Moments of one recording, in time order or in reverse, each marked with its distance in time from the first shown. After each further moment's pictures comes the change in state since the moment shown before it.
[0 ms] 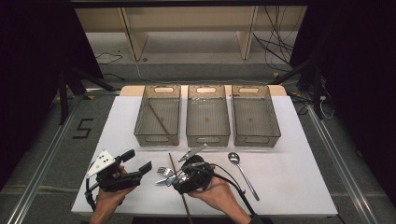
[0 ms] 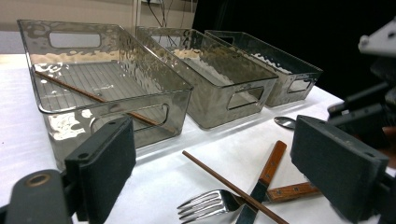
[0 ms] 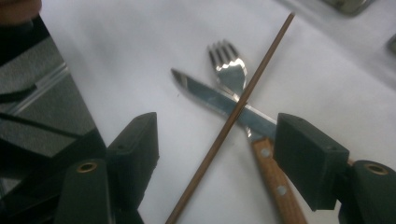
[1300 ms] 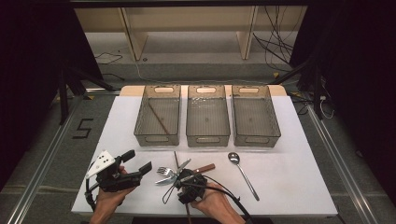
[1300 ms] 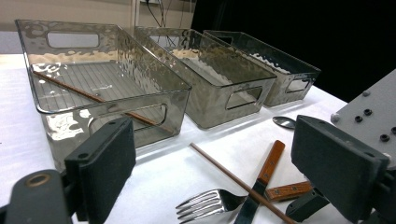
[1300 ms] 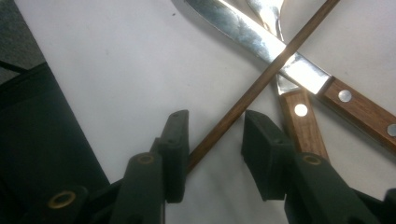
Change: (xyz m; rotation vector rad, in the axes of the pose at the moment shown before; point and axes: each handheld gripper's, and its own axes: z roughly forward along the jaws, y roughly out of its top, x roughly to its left) left arm 0.000 0.000 0.000 0.000 -0.004 -0.003; right arm 0.015 -0.016 0.037 0.213 -0.101 -0.122
